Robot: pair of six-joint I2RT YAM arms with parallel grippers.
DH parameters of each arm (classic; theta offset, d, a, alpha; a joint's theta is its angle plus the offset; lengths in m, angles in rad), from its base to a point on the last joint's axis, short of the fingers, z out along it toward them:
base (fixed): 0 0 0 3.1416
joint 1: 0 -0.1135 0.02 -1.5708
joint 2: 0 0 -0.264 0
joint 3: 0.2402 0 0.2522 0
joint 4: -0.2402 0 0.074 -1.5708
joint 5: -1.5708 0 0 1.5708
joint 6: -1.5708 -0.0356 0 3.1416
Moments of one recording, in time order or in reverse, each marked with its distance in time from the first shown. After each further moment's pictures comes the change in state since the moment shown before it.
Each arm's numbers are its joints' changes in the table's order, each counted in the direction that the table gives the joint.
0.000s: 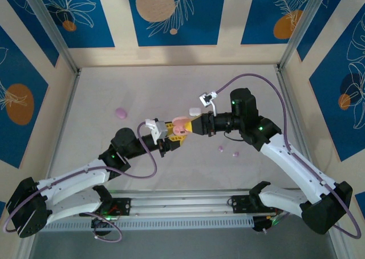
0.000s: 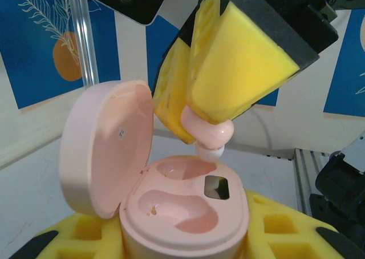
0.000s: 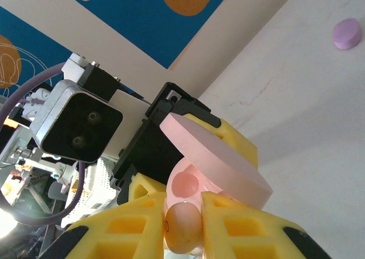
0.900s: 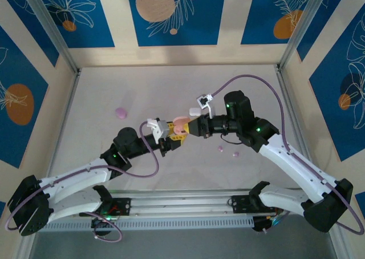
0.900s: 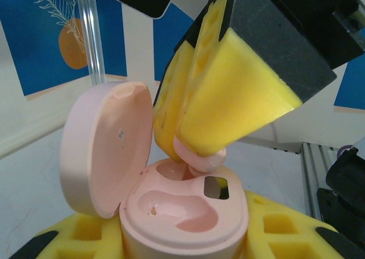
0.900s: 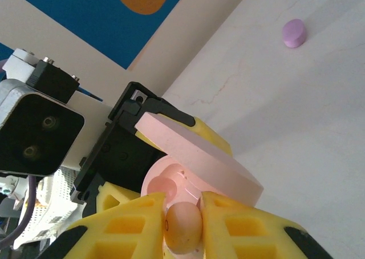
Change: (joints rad) left arm 0.000 -0.024 0.000 -0.010 0.023 0.001; right arm -0.075 -0.008 0.019 -0.089 -0.219 0.061
